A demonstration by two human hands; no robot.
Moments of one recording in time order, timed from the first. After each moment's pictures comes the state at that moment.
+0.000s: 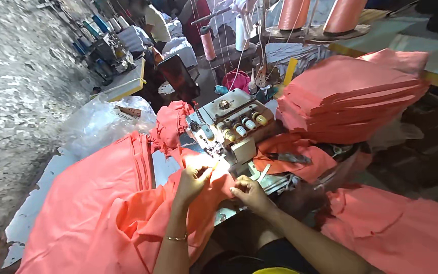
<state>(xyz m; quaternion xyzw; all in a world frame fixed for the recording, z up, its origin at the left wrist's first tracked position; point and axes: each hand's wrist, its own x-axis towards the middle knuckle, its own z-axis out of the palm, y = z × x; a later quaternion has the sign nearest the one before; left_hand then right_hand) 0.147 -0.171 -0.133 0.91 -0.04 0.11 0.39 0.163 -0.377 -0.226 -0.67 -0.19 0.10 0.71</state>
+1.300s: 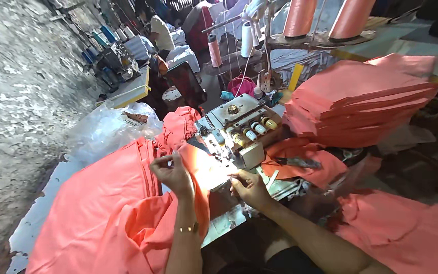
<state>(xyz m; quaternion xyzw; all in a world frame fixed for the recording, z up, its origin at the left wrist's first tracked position) 0.181 -0.166 -0.111 0.64 0.09 0.57 0.51 0.176 -0.345 -0.183 -0.67 -0.27 -0.05 0.69</state>
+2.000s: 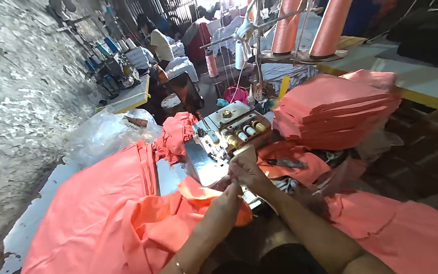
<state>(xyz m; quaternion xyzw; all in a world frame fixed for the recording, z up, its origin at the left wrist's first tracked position) 0.085 -0.251 -0.098 0.96 -0.12 -0.01 0.26 0.186 -0.377 -0.135 -0.61 -0.33 0.08 0.71</state>
